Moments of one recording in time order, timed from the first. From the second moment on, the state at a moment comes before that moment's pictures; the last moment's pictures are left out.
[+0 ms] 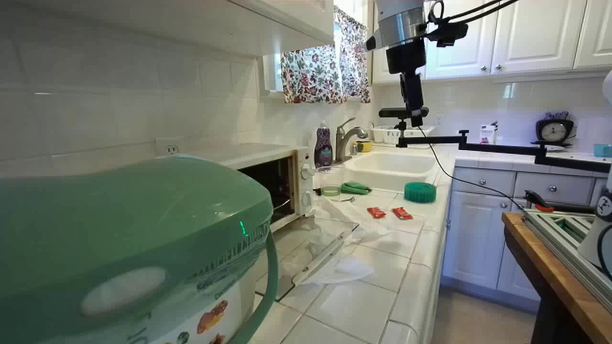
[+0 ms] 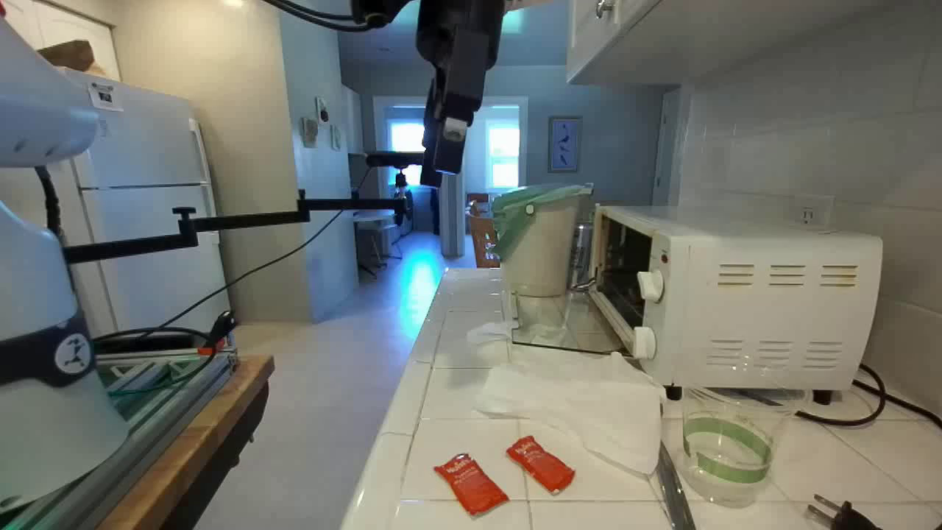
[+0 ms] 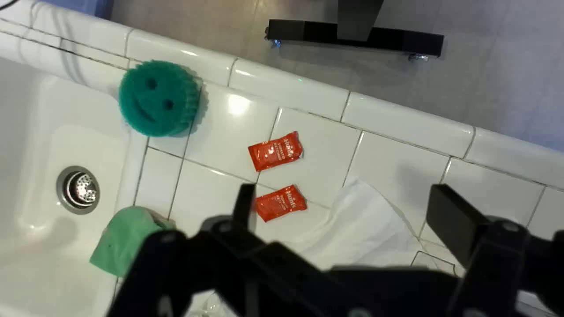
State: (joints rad) arm -0.03 -0.30 0.05 -2.37 -0.19 1.89 0.00
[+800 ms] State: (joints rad) arm 0.03 -0.23 0.08 -2.37 -0.23 1.95 -0.02
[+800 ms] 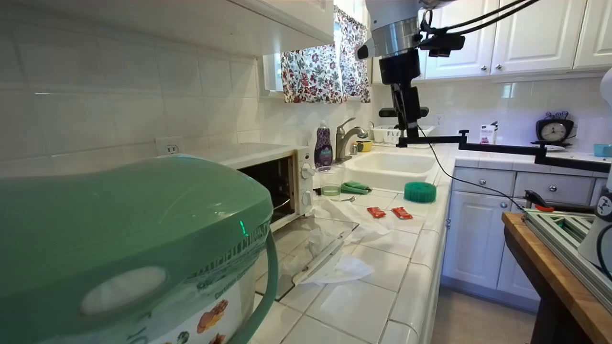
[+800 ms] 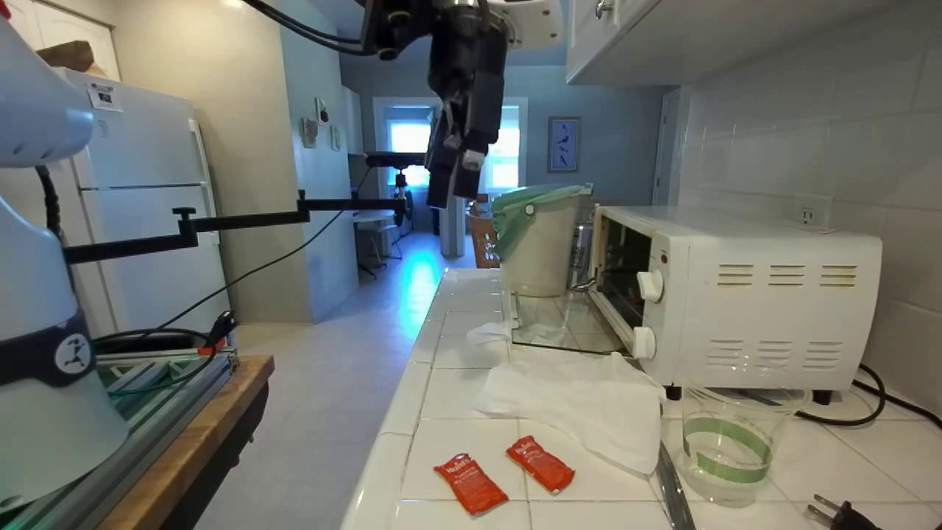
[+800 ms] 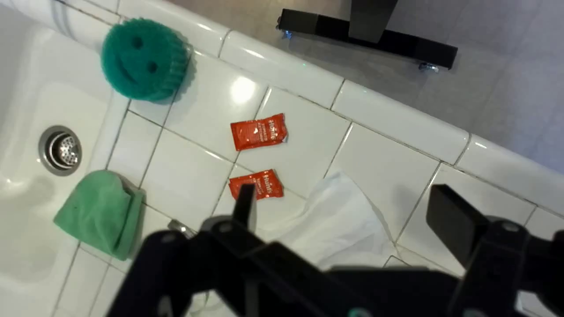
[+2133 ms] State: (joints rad) arm 0.19 0.02 0.20 -2.37 -0.55 2.19 -0.12
